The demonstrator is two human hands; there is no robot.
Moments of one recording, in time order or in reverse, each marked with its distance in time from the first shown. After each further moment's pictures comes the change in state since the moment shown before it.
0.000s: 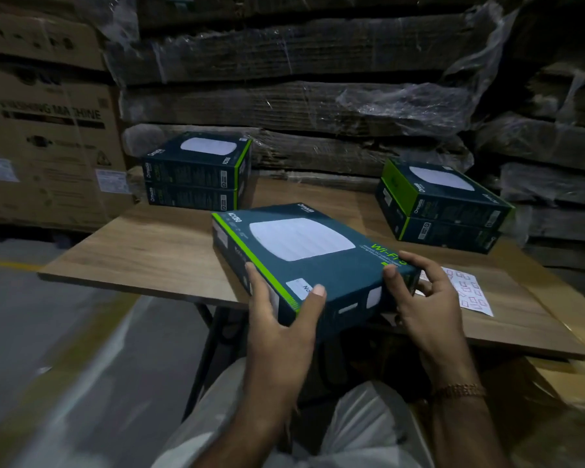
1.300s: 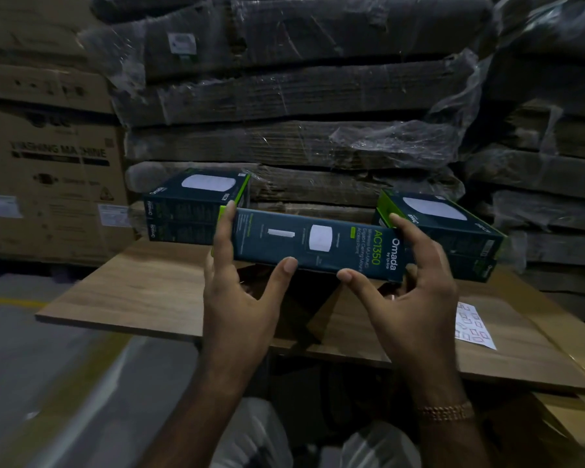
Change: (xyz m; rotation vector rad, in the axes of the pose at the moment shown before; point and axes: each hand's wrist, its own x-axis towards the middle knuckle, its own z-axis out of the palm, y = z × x) left_hand 0.056 0.064 -0.030 0.338 0.074 0.483; right_hand -0.010 -0.076 0.041 -0.281 0.096 -0.601
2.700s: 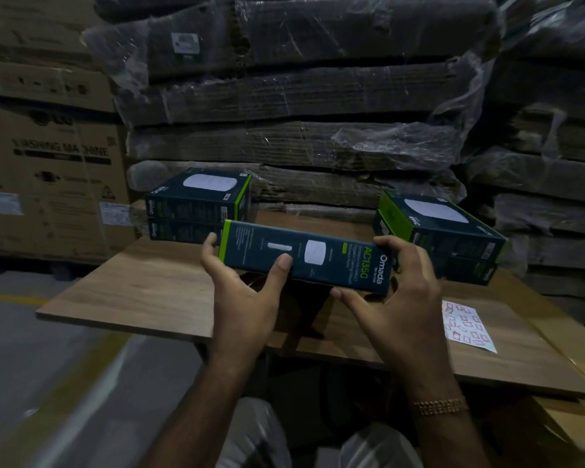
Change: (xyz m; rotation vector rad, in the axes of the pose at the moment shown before) left_hand 0.009 -0.021 0.019 -0.176 0.002 -0.238; right_hand 0.000 0.018 0.004 -0.195 -0.126 -0.040
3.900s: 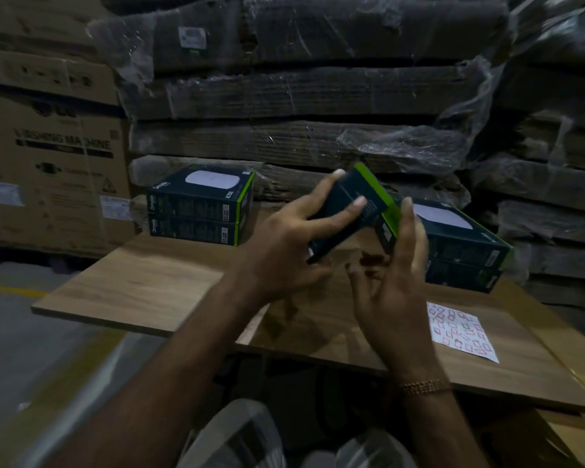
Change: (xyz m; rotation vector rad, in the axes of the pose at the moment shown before) left_hand 0.074 0.031 0.020 0.633 -0.535 0.961; right_hand 0.016 0.005 0.020 0.050 0.006 -0.083
